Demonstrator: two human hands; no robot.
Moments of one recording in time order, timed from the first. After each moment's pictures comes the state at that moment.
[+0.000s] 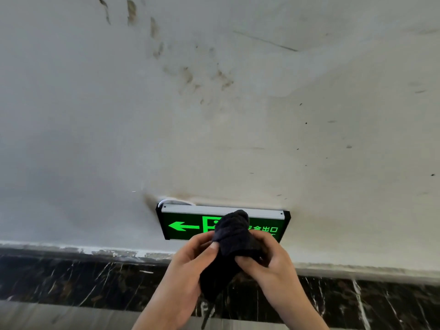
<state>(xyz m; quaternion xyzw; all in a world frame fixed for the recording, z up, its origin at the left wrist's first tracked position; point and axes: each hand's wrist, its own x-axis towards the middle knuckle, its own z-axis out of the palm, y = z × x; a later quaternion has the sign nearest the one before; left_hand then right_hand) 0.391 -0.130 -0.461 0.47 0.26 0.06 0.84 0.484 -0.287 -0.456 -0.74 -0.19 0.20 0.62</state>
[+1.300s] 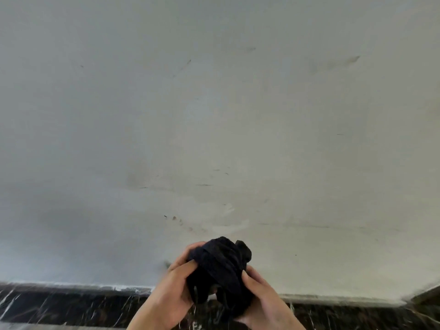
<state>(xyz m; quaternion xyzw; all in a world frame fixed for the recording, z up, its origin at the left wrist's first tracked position) 0.328 -0.195 0.037 0.38 0.23 0.05 0.89 0.396 -0.374 0.049 -0.37 0.06 0.47 0.80</state>
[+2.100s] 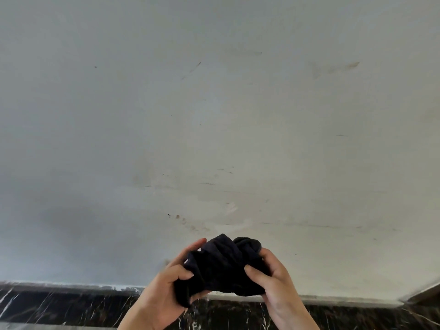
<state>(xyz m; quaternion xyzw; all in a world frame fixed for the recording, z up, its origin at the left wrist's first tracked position) 0.298 -0.170 0.033 0.35 0.17 -0.03 0.92 0.403 -0.379 0.055 -0.62 -0.06 0.29 0.73</state>
